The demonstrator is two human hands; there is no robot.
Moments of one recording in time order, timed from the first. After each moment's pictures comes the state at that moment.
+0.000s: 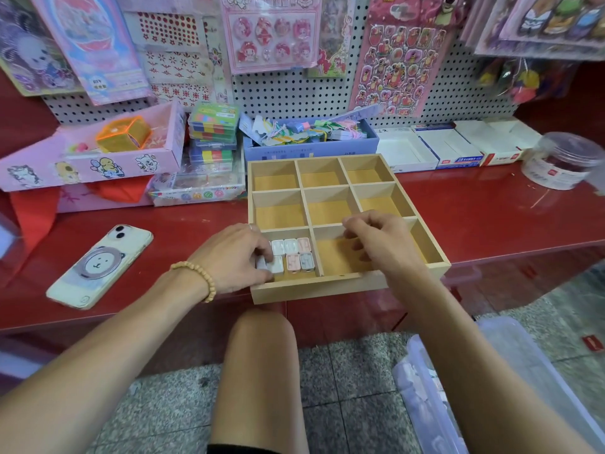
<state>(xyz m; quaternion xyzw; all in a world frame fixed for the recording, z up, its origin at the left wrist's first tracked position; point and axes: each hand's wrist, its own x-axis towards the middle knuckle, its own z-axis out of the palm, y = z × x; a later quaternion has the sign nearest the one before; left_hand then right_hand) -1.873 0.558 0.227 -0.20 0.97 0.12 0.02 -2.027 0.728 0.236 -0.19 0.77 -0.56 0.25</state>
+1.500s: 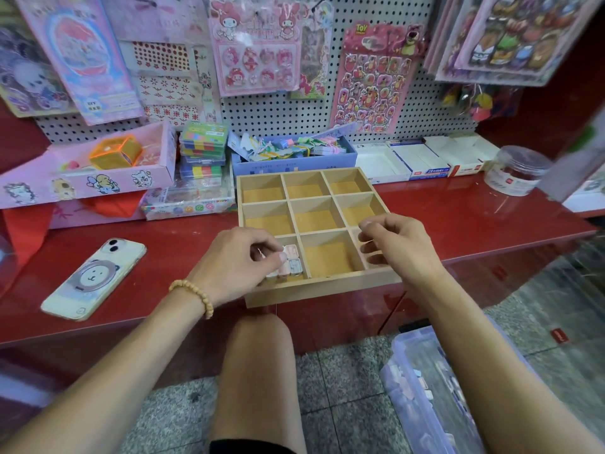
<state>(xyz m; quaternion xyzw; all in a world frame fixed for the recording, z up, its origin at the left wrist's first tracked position) -1.861 0.592 0.252 -0.23 0.90 0.34 -0.15 -2.029 0.769 0.259 -0.19 0.77 -0.58 0.19</state>
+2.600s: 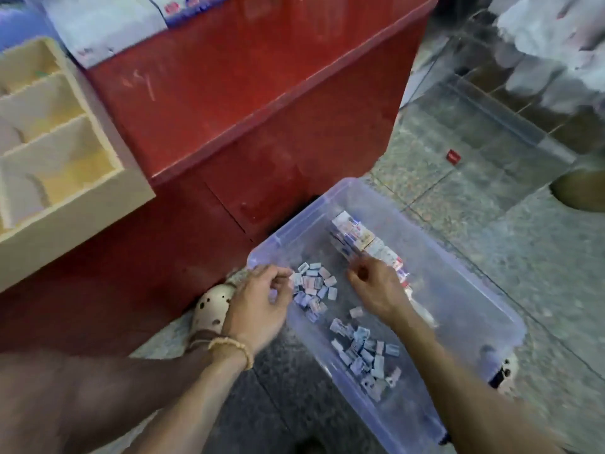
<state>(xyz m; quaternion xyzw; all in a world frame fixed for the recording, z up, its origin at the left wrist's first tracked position) -2.028 0.873 0.013 -0.15 0.92 0.36 0.04 -2.117 1.066 -0.042 -0.05 0.90 -0.38 0.23</state>
